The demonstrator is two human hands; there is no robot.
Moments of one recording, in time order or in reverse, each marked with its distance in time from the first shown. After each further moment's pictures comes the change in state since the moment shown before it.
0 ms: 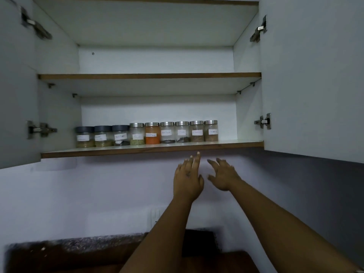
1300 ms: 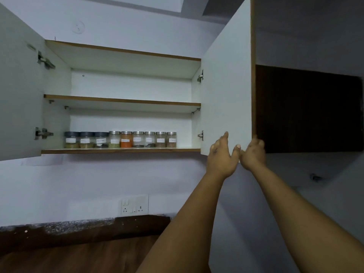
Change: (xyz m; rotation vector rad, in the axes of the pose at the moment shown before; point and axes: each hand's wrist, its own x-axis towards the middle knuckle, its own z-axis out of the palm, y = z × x) left_hand -0.084 0.390 -0.204 -0.673 -0.015 0.021; right_hand -0.303 0.109 -0.290 0.353 0.549 0.479
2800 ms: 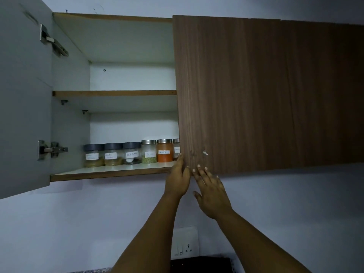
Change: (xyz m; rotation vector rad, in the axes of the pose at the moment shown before) left_hand 0.127 -0.471 -0.203 0.035 0.123 -0.184; right_hand -0.008 -0.144 0.513 -0.256 -0.230 -0.741
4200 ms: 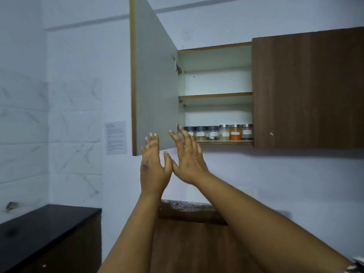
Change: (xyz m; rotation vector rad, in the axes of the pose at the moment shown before) left_hand -0.358 0.158 -0.409 0.485 0.608 0.128; right_hand -0.181 -0.450 -0.281 0.487 0.176 -0.361
